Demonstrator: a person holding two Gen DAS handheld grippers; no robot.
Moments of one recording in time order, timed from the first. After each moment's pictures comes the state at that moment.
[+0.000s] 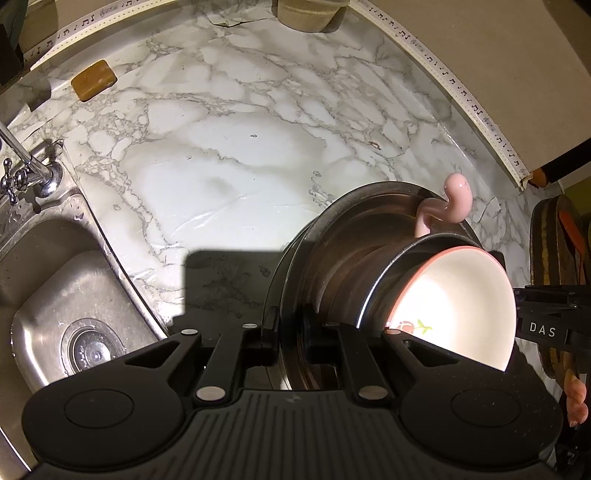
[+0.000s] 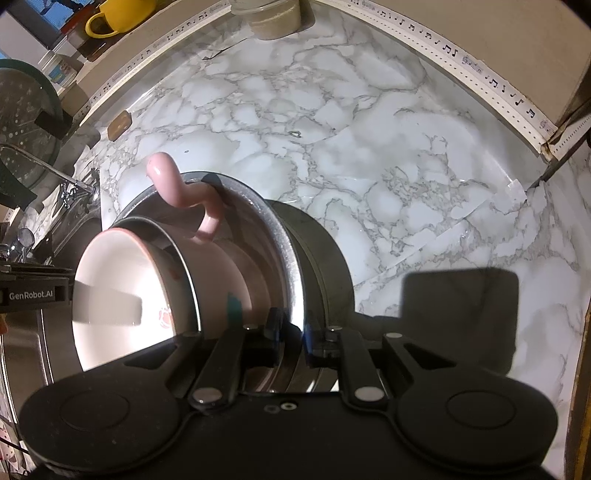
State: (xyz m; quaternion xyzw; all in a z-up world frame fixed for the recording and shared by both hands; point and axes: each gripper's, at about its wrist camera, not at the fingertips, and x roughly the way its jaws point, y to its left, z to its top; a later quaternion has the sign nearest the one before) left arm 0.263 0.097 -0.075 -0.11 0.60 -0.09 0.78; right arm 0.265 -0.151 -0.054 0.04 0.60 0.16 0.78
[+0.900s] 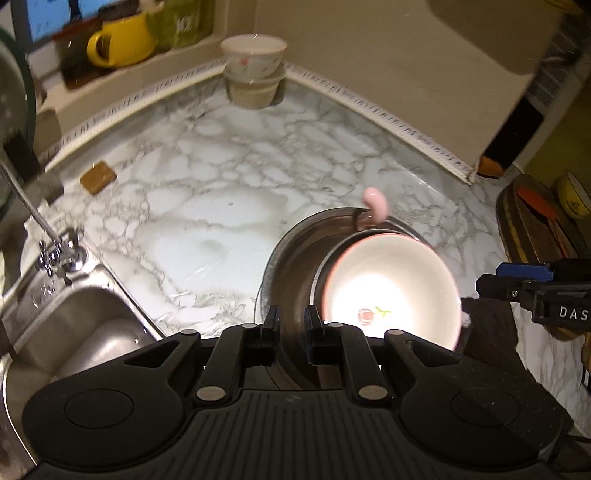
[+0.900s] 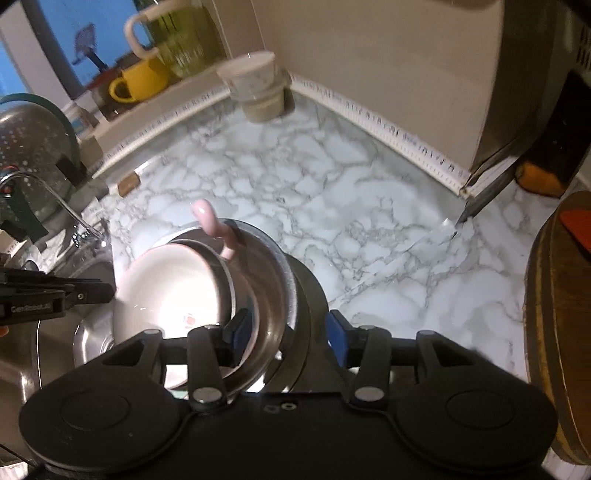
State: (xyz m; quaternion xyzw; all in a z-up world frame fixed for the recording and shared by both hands) left arm 0.200 0.083 -0.014 -0.02 0.49 -0.14 0.86; right arm 0.188 -0.161 0.006 0.03 0.48 0.11 0.87
